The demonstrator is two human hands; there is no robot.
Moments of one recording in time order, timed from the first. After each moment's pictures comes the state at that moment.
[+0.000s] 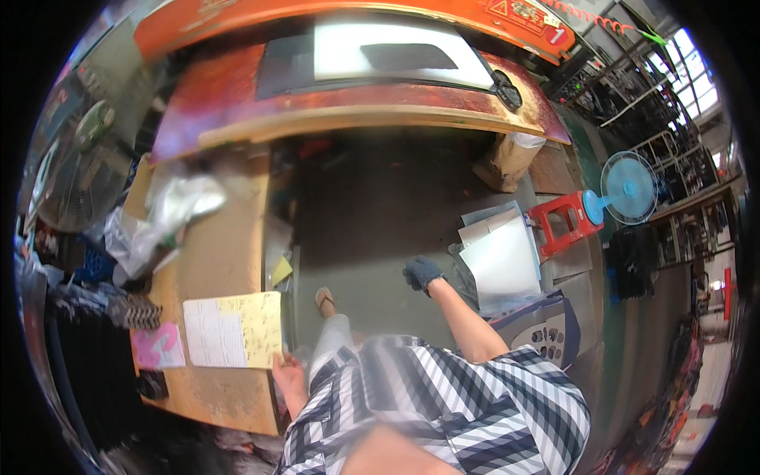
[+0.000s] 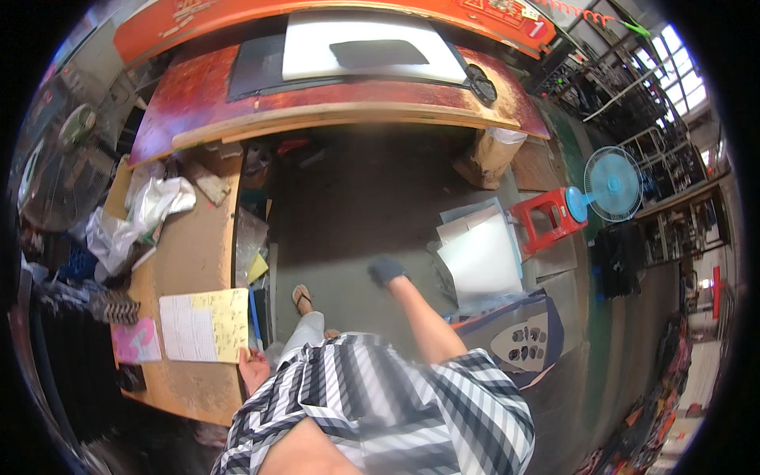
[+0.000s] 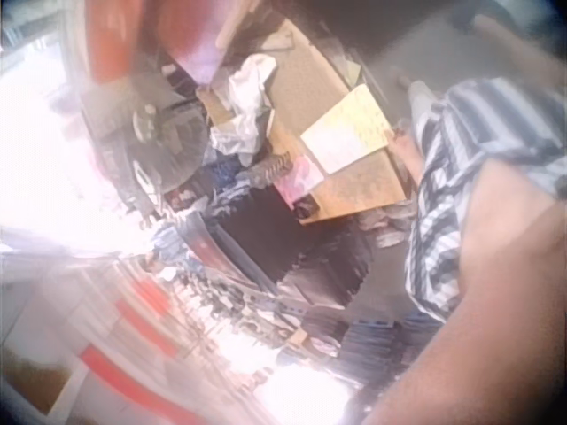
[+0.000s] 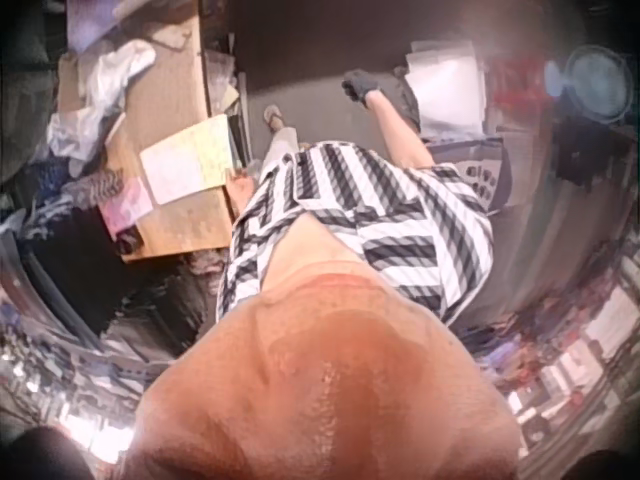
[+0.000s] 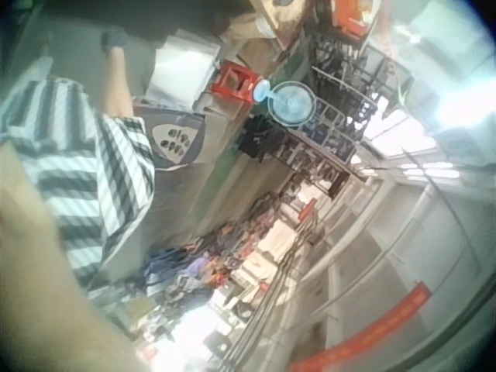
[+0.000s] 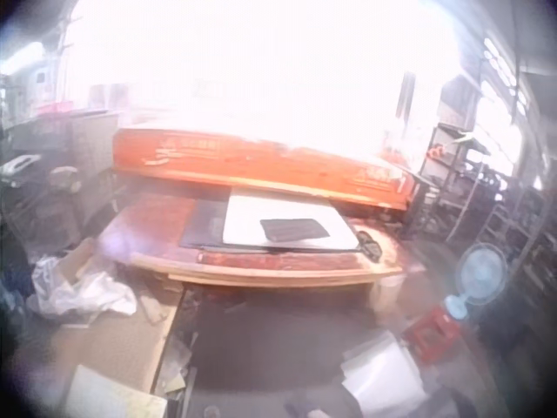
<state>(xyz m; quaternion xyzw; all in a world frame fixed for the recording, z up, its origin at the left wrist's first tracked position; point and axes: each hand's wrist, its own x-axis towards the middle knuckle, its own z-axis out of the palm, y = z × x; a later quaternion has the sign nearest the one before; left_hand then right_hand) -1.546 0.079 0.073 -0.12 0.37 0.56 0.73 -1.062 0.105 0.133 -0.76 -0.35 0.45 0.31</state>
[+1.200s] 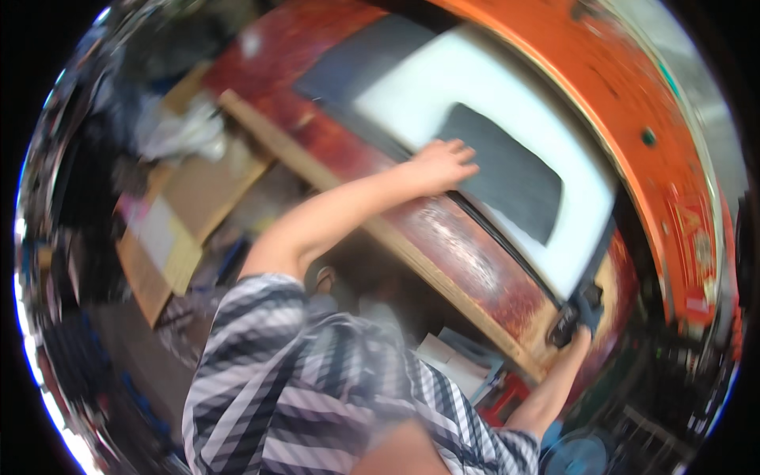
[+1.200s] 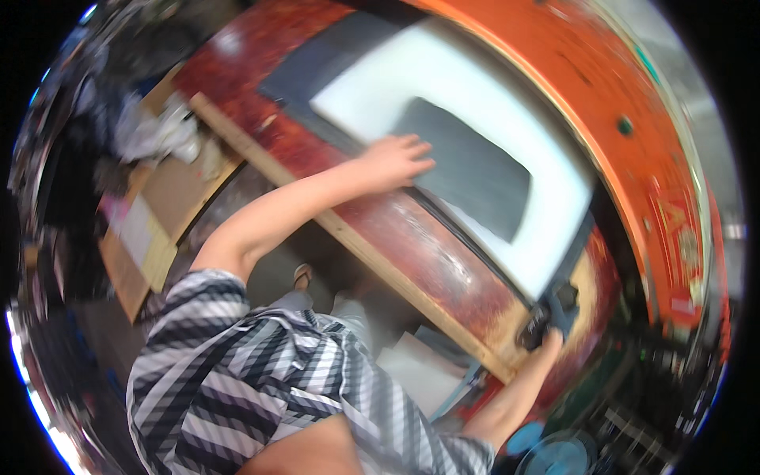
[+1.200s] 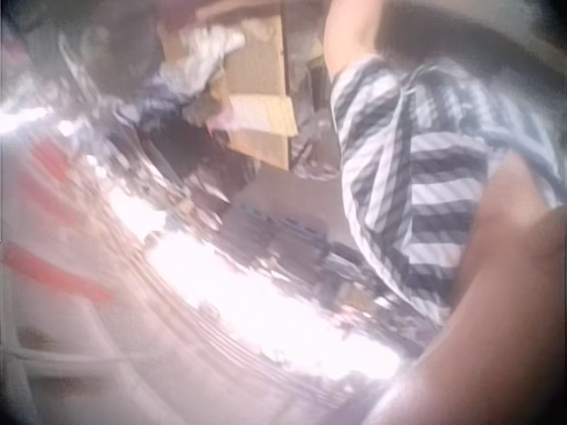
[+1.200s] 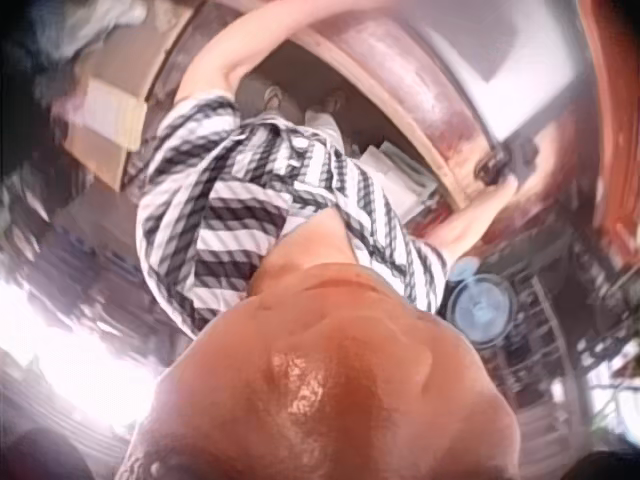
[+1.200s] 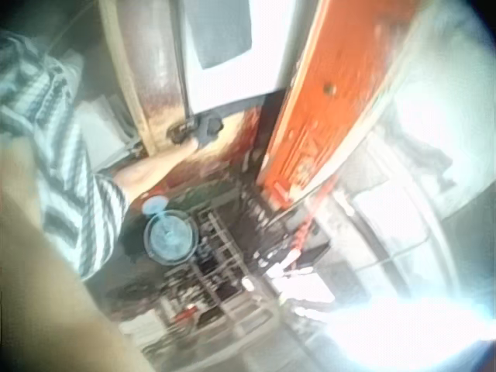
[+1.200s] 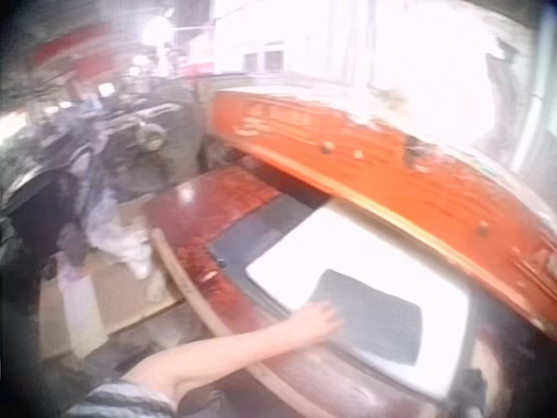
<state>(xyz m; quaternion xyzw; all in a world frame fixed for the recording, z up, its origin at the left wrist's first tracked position) -0.872 0.682 0.418 0.91 0.38 0.15 0.00 -0.348 0.541 0.400 -0.80 -0.41 0.22 0.38</state>
